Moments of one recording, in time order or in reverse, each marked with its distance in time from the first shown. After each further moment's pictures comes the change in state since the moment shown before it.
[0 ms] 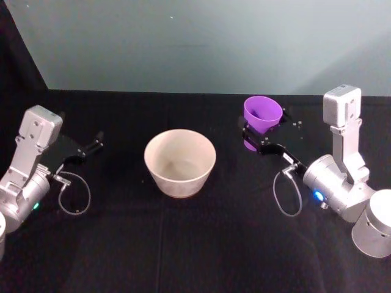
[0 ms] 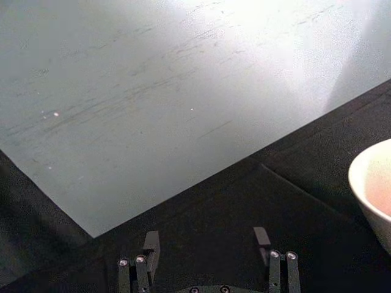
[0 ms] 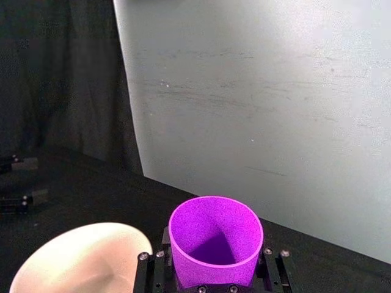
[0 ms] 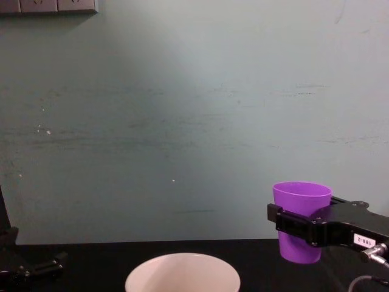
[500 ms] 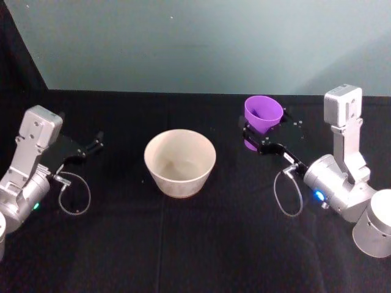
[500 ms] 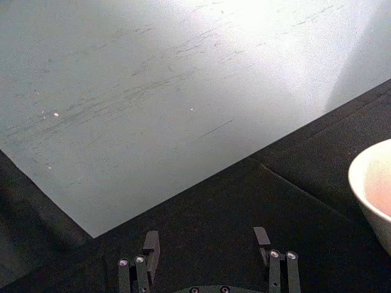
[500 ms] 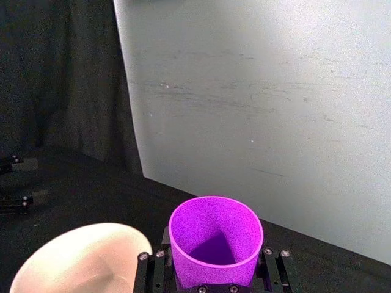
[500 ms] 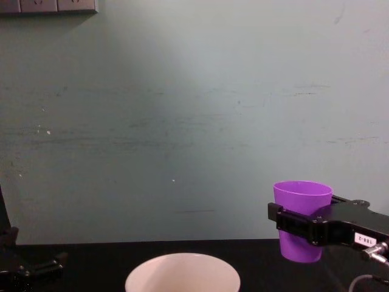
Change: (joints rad) left arm 0.000 0.000 0.000 0.000 0.000 0.000 0.000; right arm -0.002 0.001 0.003 -0.005 -0.002 0.002 0.001
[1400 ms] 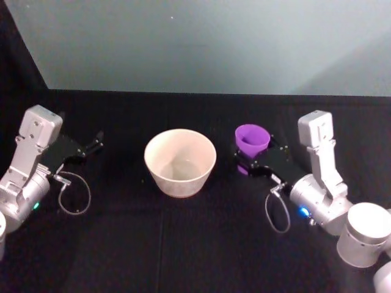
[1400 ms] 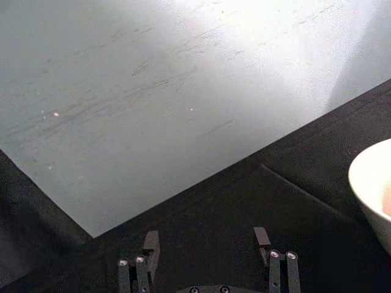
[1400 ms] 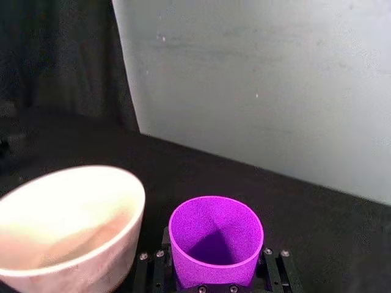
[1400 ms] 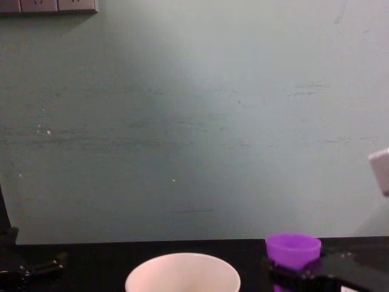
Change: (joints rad) left arm 0.000 0.000 0.000 0.000 0.000 0.000 0.000; right arm 0.063 -0.026 -0.083 0.216 -0.004 -0.052 -0.014
